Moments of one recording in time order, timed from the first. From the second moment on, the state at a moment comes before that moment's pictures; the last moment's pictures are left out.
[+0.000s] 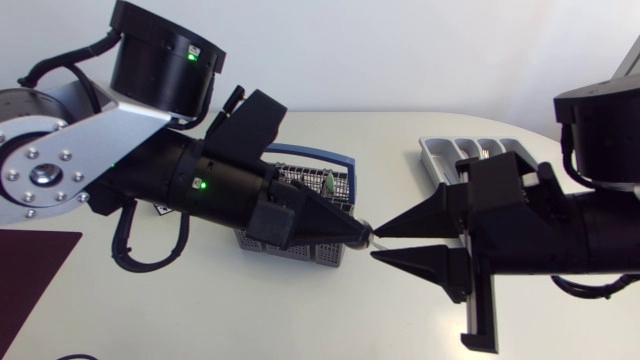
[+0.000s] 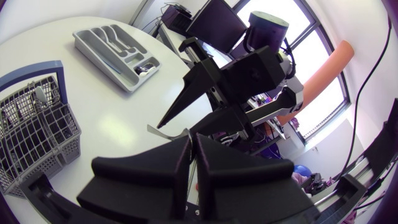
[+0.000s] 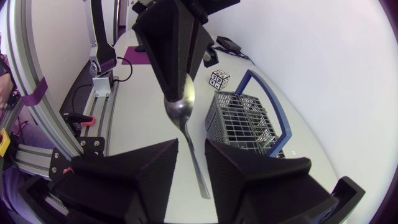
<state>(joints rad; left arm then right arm) -0.71 1.32 1.03 -0.36 0.84 -0.21 0.61 0.90 0.77 -0.51 -0.49 -0.55</state>
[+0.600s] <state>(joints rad) -0.71 1.32 1.03 -0.36 0.85 -0.21 0.65 0.90 0.75 -0.50 -0.49 -0.52</state>
